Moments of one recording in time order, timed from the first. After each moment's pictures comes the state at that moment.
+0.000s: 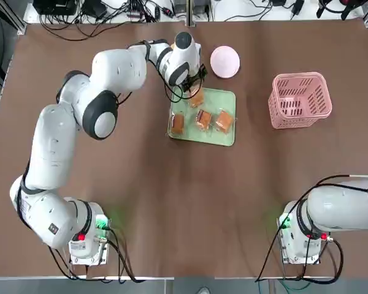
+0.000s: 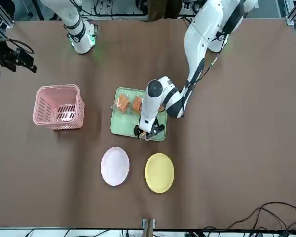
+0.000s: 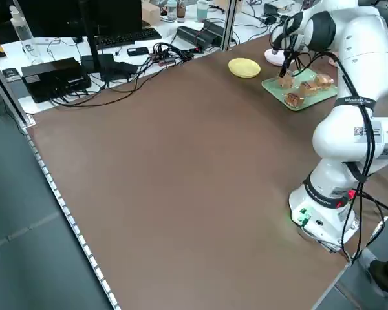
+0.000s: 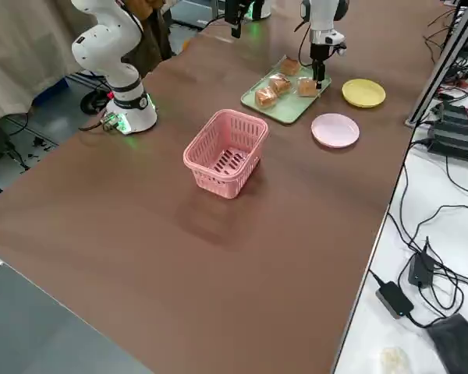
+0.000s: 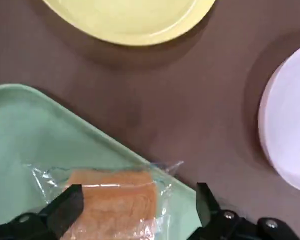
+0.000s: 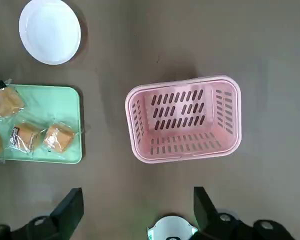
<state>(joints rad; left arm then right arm) -0.63 0.89 -0.21 -1.39 0.22 2.53 -1.39 -0.03 -0.07 0.04 -1.57 0.06 1.38 0.09</state>
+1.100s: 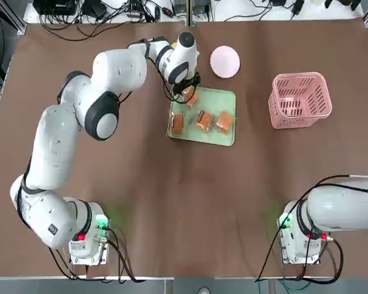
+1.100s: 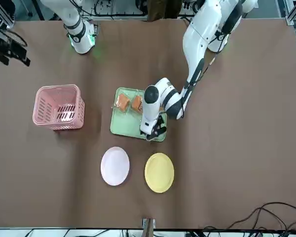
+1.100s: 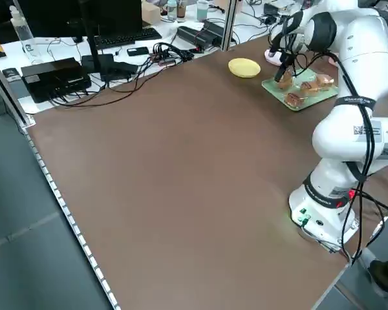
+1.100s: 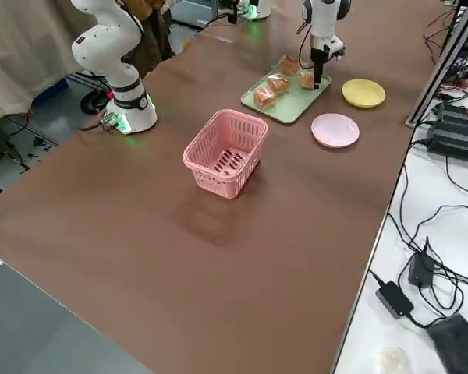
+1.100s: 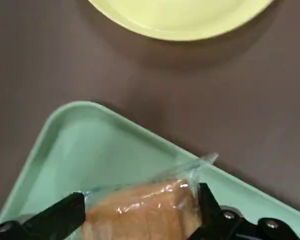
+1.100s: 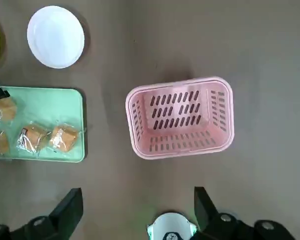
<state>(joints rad) -0.62 0.89 -0.17 -1.36 0.24 2.28 -1.24 -0.03 -0.08 0.03 -1.46 0.06 1.31 0.09</state>
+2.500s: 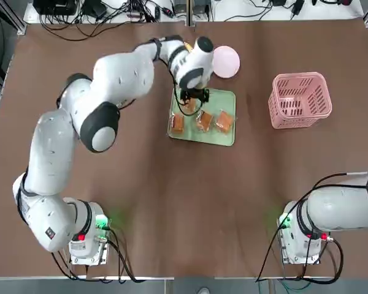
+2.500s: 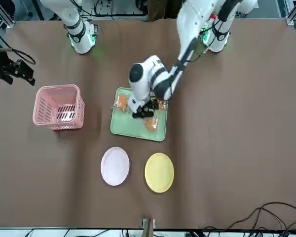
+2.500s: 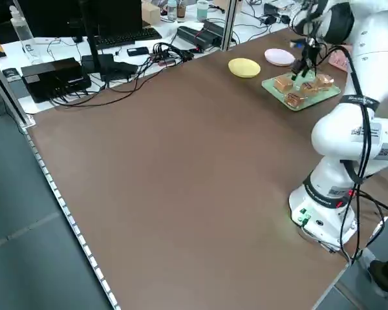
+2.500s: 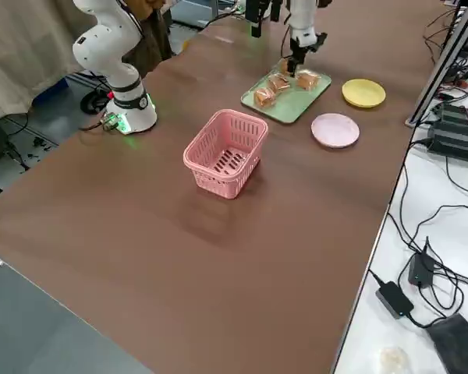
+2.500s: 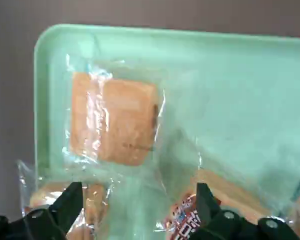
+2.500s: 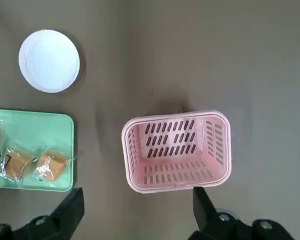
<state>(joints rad) -0.76 0.81 -0.19 -1.37 0.24 2.05 -0.98 0.02 0.00 0.04 -1.48 -0.02 1.45 0.11</state>
